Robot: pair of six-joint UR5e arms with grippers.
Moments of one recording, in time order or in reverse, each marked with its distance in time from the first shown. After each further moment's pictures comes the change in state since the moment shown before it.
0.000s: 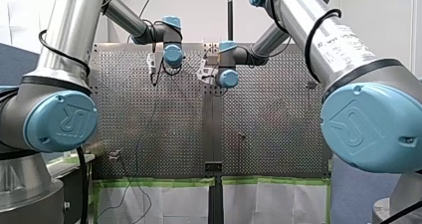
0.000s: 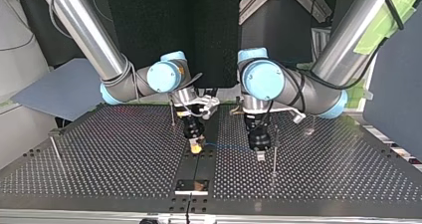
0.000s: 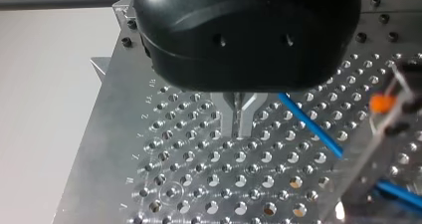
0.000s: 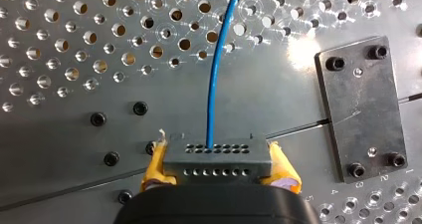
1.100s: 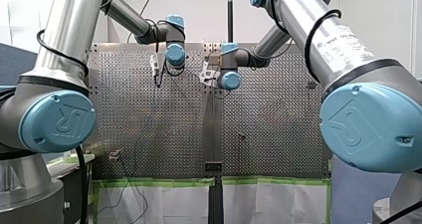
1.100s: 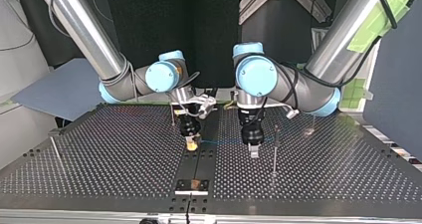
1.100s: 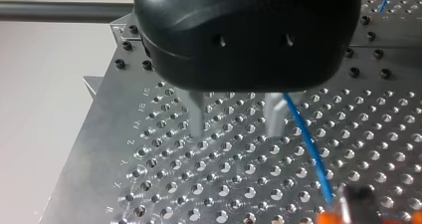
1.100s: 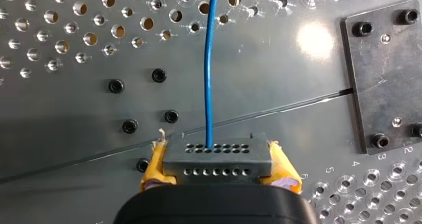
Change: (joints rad) left arm -0.031 -0.001 0.000 -0.038 -0.005 -0.053; right arm -0.012 0.000 0.023 0.008 0.020 0.003
